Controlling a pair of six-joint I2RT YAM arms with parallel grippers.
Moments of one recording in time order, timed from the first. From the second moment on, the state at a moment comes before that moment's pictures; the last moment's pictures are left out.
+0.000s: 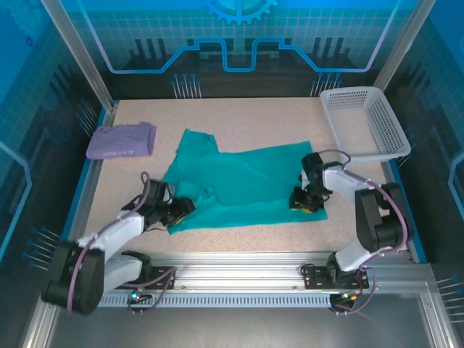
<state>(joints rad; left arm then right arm) -0.19 1.05 0.36 -0.33 0.39 -0.81 0.22 1.54 0.82 -0.82 -0.22 0.39</state>
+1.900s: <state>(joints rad) -0.07 1.71 1.03 -0.20 0.30 -0.73 0.04 2.35 1.94 -0.97 -0.01 0.19</state>
